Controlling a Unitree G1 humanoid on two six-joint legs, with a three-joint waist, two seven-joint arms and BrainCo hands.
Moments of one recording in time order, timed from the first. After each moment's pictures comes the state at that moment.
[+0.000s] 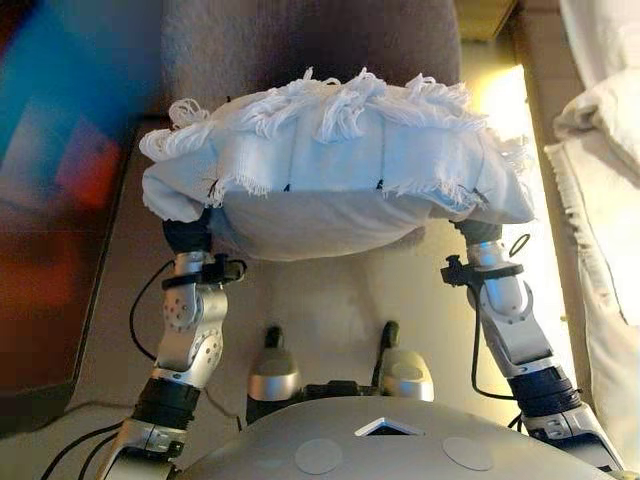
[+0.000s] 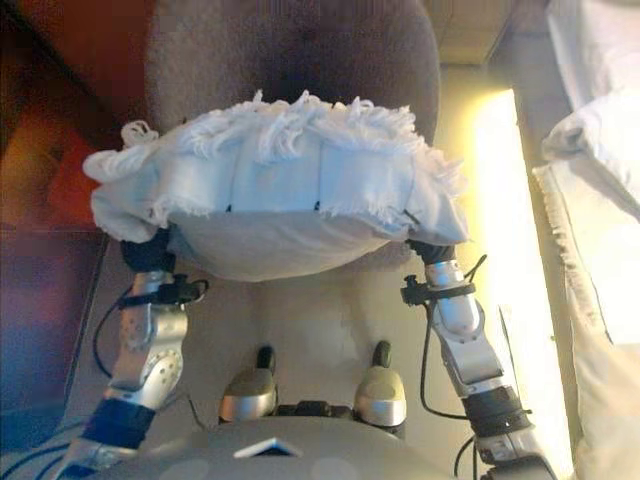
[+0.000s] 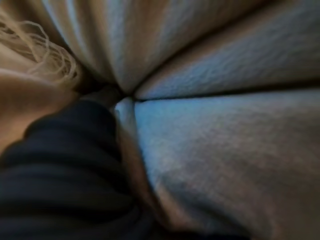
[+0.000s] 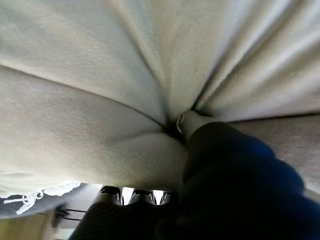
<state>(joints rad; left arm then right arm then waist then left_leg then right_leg) 0.14 0.37 -0.23 -0.07 -0.60 -0.48 0.22 0.10 -0.42 0.21 -0.14 0.17 -0.38 -0.11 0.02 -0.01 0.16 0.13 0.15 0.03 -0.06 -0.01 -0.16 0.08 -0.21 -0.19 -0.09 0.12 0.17</state>
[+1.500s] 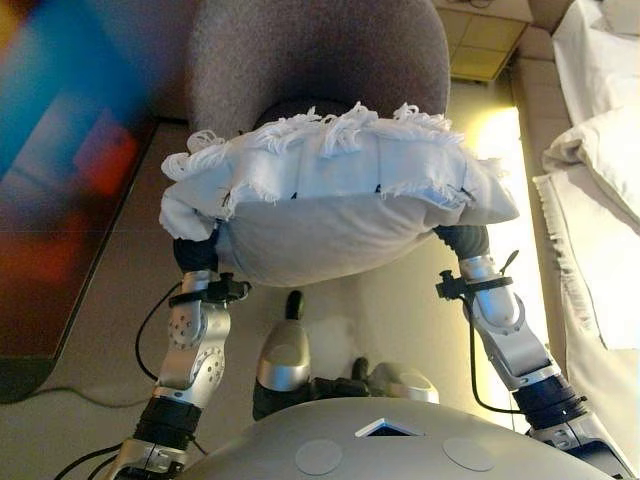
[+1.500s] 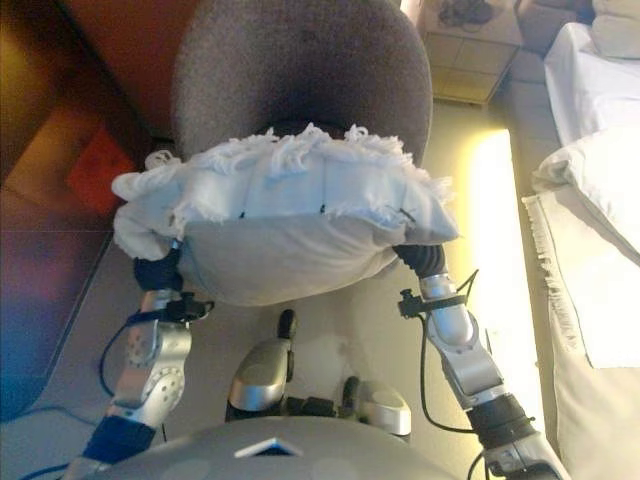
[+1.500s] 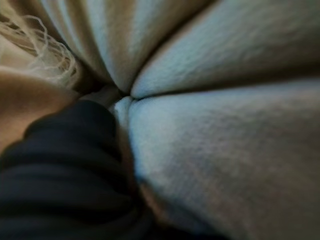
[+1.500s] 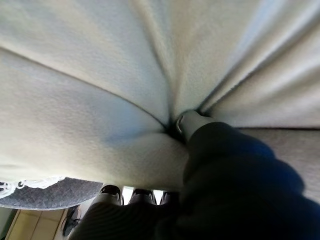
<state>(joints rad) 0.20 0.37 -0.23 -0.06 -0.61 -0.47 0.22 0.11 -0.48 0.29 -0.11 0.17 -0.34 -0.16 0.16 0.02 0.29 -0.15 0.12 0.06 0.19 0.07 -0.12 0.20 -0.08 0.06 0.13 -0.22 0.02</state>
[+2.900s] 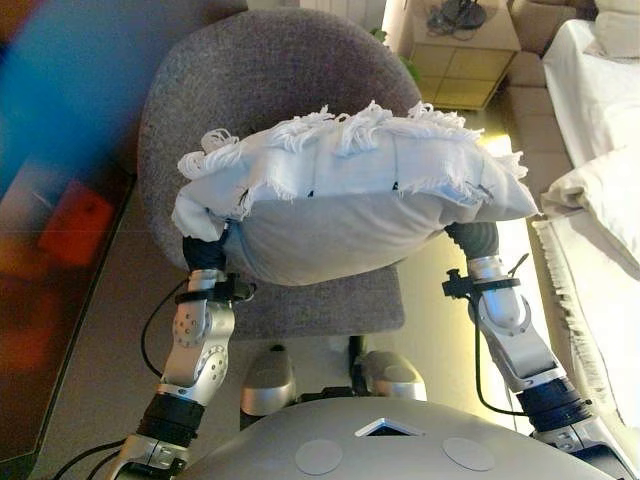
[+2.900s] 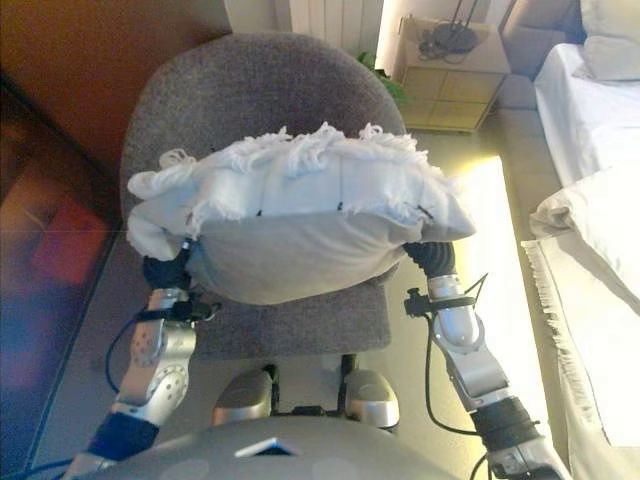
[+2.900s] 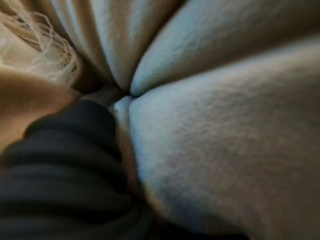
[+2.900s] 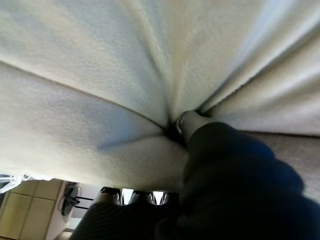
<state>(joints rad) 0.17 0.36 -0.27 -0.04 -0.61 -0.46 0.18 0.12 -0.49 0.27 -0.11 0.19 -0.32 -0.20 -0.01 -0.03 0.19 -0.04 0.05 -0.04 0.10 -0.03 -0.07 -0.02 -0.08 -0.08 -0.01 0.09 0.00</state>
